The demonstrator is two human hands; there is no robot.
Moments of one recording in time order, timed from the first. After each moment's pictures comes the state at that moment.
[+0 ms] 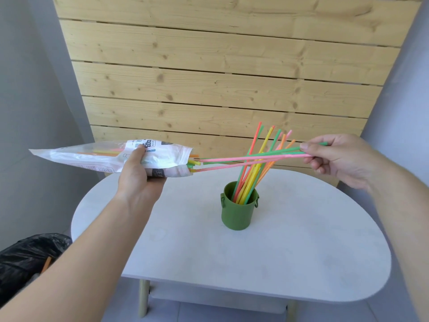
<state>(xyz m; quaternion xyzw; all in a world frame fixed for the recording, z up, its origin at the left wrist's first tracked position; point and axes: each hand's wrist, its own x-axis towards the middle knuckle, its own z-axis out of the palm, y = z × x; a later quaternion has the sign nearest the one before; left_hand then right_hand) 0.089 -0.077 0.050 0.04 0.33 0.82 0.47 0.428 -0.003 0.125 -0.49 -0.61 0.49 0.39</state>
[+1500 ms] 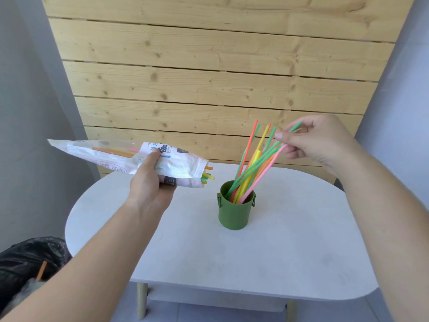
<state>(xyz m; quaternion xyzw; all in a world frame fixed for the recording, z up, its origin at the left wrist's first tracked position) 0.113 -0.074 0.038 0.09 0.36 0.79 0.49 0.393 0.009 0.129 -0.50 -0.66 0.36 0.44</state>
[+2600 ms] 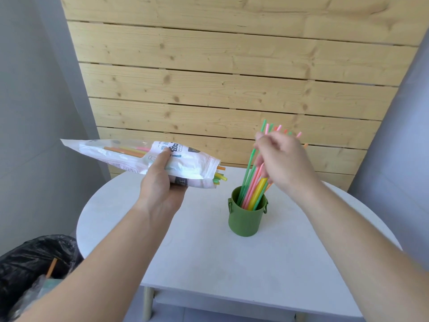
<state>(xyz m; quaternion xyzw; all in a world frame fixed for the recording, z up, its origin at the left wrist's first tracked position) 0.115 -0.075 0.048 0.08 0.34 0.79 0.50 0.319 -0.020 0.098 -0.48 -0.70 0.29 0.44</state>
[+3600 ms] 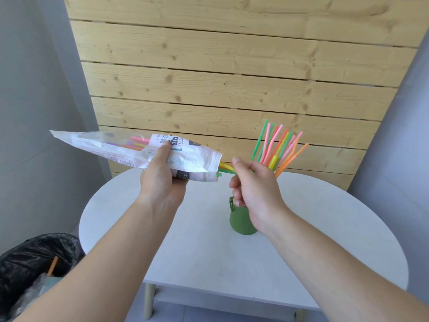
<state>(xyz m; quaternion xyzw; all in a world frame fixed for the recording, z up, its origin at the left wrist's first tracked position) 0.110 -0.072 0.051 0.08 0.34 0.81 0.47 0.277 -0.056 0.057 -0.44 -0.51 0.57 0.47</state>
